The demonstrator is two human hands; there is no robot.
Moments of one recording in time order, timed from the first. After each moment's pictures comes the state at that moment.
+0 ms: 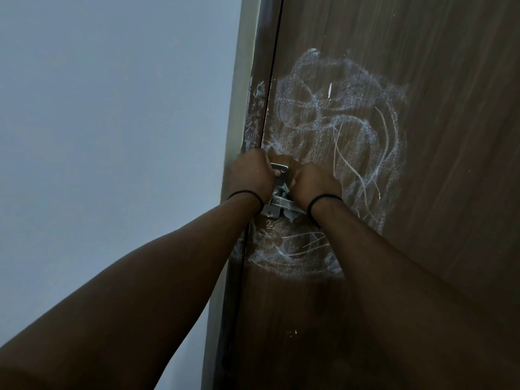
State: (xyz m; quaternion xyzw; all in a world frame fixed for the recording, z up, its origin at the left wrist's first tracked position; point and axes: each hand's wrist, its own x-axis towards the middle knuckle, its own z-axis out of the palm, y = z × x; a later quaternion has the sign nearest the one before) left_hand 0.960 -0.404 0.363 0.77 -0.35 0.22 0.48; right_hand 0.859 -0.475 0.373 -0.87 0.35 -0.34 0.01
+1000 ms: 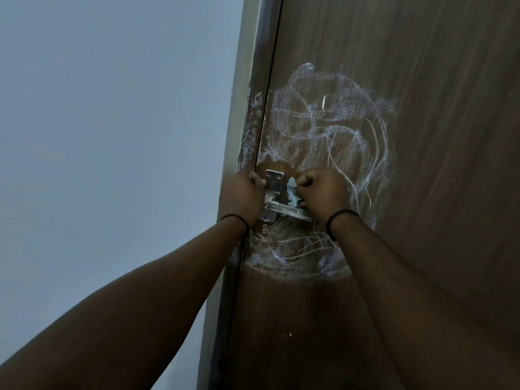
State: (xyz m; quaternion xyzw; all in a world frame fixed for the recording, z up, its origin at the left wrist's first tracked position) left_hand 0.957 -0.395 0.334 0.73 -0.33 0.15 0.58; right_hand 0.835 -0.498 0.368 -0.84 0.25 -0.45 0.20
